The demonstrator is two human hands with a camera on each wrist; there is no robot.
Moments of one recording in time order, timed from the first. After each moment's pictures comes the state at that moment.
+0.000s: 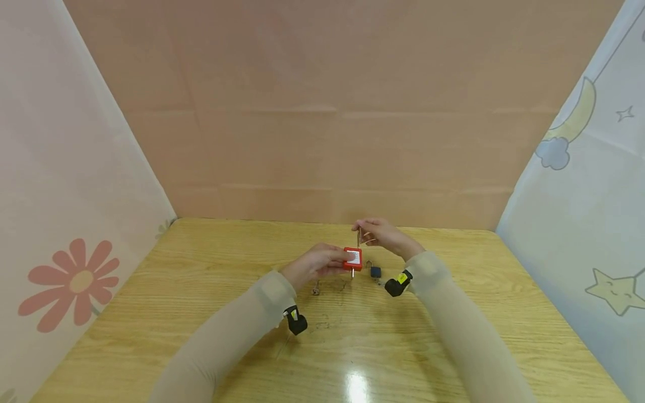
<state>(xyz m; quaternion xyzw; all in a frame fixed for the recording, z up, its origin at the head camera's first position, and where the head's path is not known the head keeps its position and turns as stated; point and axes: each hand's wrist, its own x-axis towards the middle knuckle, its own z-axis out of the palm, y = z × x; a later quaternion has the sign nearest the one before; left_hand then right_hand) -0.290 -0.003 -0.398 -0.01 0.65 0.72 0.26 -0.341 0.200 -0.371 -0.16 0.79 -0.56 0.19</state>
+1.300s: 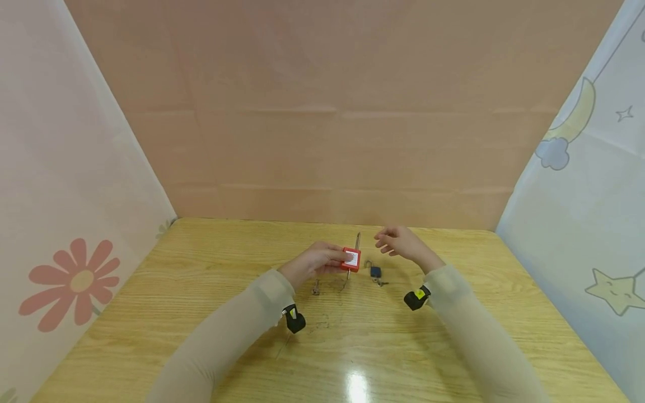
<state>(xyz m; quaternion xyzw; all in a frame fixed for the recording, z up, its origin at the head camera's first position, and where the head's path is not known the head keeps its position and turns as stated) -0.292 -0.008 -0.395 -0.01 0.68 0.69 0.26 -0.319 0.235 -0.376 -0.14 0.89 -0.42 0.13</state>
